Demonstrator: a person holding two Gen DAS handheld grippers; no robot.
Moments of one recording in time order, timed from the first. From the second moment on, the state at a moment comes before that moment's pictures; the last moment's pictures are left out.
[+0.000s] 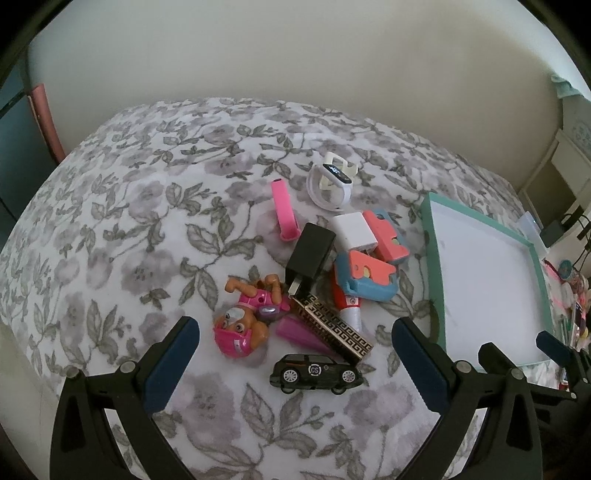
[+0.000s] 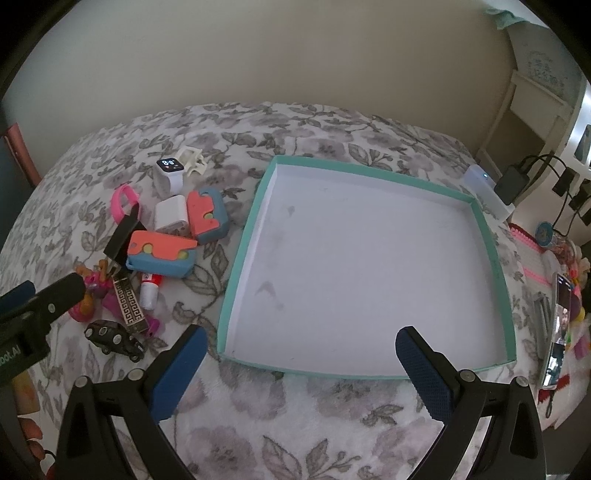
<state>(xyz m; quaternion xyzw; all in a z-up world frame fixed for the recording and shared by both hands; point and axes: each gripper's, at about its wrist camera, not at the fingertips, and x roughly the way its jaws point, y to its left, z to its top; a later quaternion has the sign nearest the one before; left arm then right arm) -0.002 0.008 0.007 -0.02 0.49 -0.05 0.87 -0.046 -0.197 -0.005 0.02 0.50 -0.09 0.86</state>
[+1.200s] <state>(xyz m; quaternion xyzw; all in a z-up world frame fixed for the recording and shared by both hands) 0.018 0.059 0.015 -0.02 0.51 0.03 0.86 -0.040 -0.194 0.014 0.06 0.48 -0.05 0.87</state>
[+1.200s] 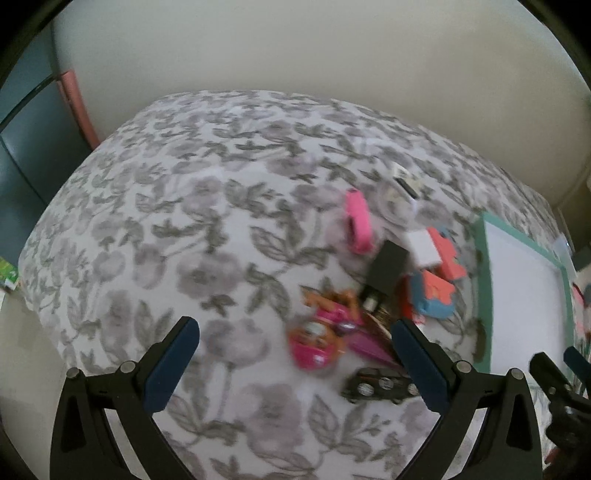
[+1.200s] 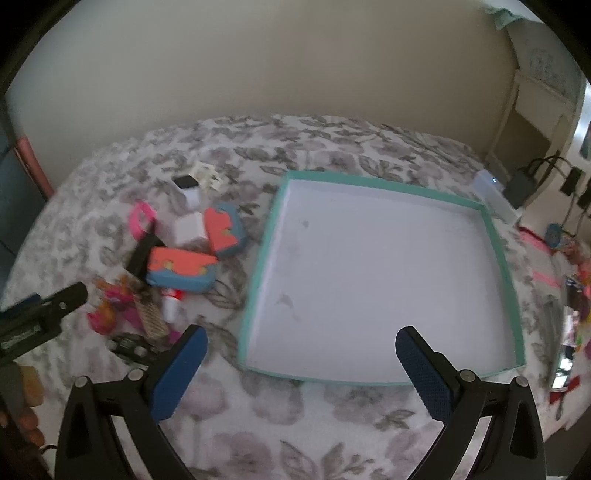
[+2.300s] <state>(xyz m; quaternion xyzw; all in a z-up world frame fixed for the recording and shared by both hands) 0.028 0.132 -0.044 -0.06 0.56 0.06 0.82 0.013 -0.048 -0.063 0.06 0.63 0.06 0.77</state>
